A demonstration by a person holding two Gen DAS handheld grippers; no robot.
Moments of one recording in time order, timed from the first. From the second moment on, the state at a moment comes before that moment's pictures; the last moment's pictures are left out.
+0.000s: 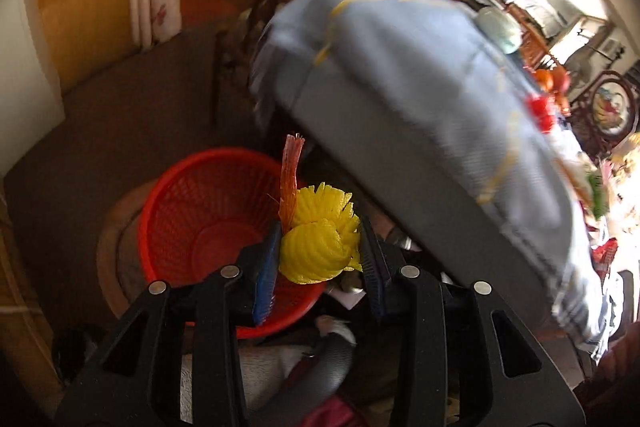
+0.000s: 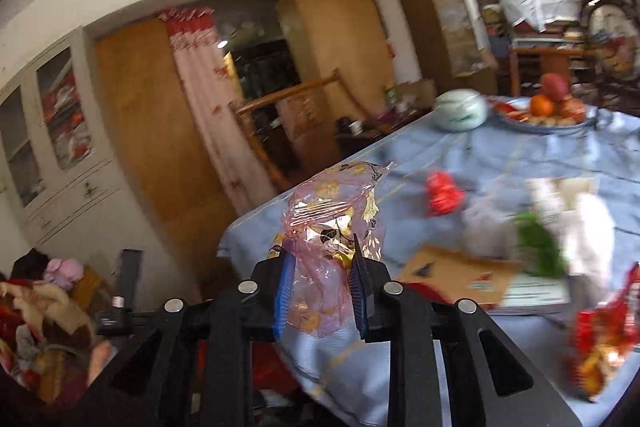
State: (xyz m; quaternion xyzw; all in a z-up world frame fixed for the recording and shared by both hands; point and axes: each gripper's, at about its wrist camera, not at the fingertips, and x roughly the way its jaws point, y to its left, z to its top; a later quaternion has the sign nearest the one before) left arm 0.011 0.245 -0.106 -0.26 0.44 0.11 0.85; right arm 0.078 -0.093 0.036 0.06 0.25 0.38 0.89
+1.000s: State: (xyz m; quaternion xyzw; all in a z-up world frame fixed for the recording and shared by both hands) left arm -0.028 0.343 -0.141 -0.34 0.42 0.31 0.78; right arm 0.079 0.148 -0.046 -0.07 0.38 0.50 0.78
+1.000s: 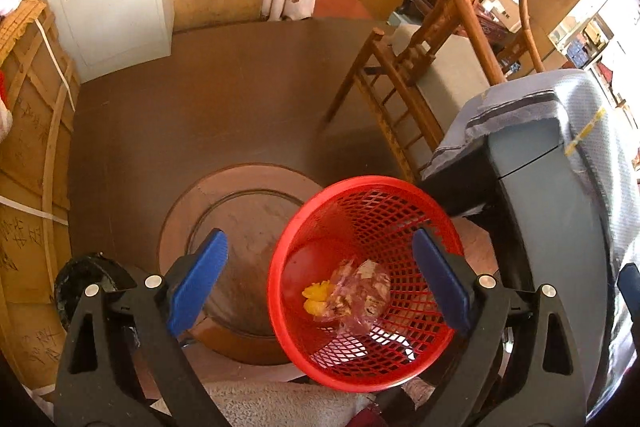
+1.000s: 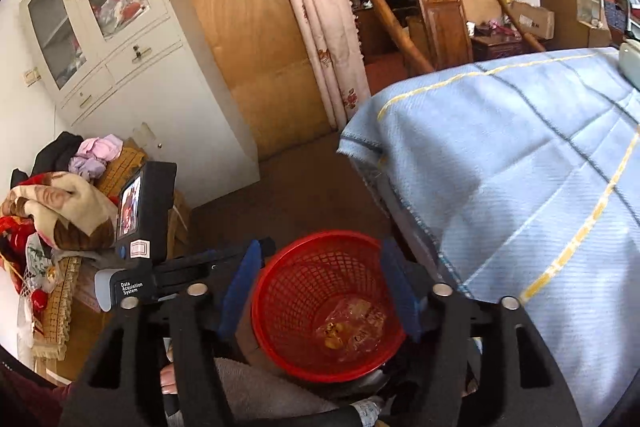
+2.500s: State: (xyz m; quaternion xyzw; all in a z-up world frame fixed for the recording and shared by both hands) left arm 0.043 0.061 -0.020 -0.07 0.38 0.04 0.92; right arm 0.018 -0.316 -0.007 0.17 0.21 0.07 0.96
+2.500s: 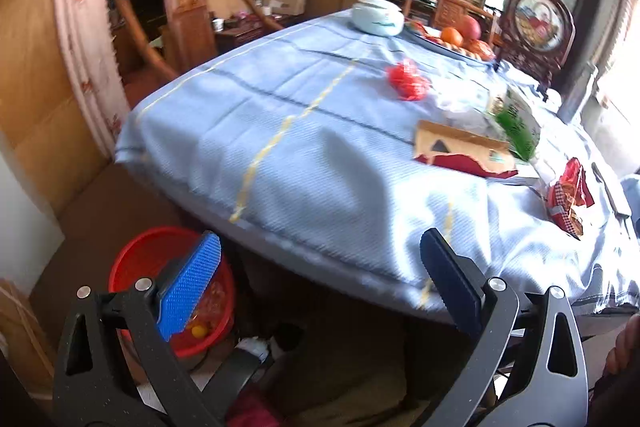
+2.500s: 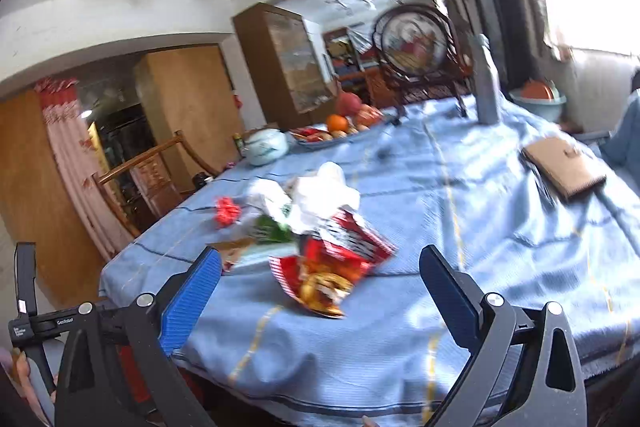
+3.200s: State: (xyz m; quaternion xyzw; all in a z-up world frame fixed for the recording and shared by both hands) left arm 0.131 -0.009 -0.028 0.00 0.40 -0.06 0.92; right arm 0.115 -0.253 -0.042 0.10 0.32 0.06 0.94
